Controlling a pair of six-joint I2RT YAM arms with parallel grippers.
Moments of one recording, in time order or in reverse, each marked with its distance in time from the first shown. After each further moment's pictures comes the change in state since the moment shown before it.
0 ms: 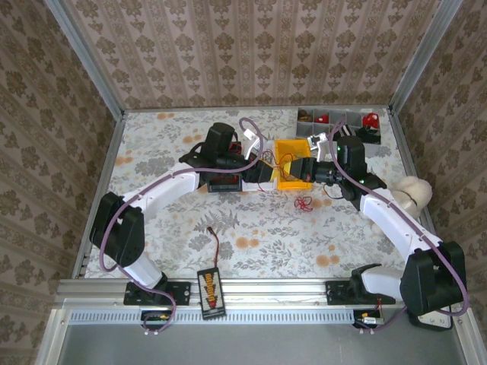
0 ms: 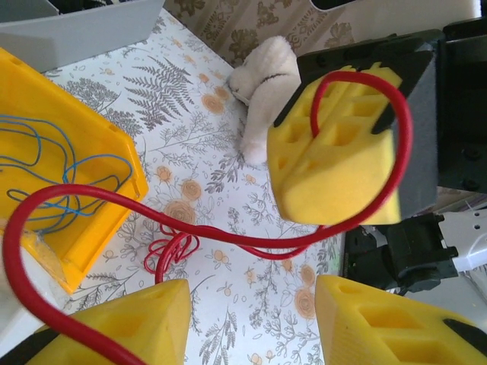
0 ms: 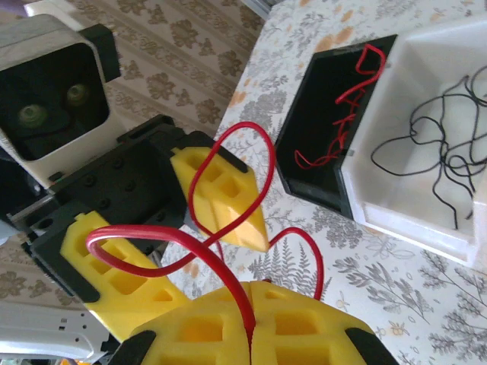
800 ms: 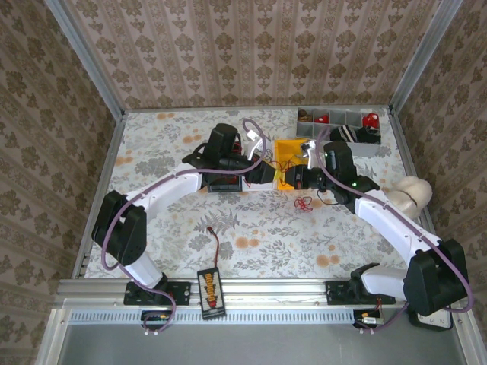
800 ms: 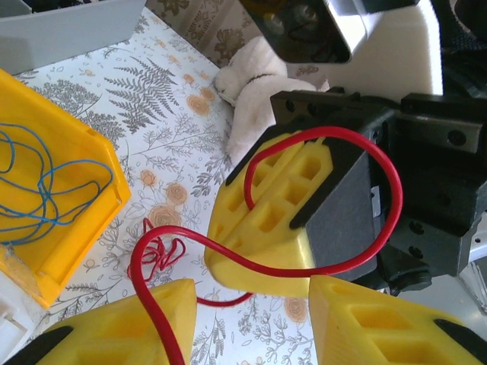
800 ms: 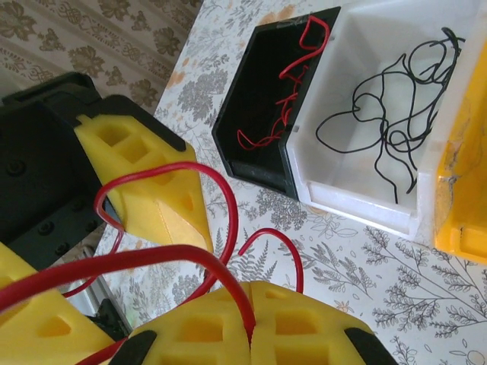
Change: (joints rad) left arm -0.018 0.017 0.000 0.029 0.026 -0.021; right arm 0.097 0.000 0.003 -0.122 0.243 -0.103
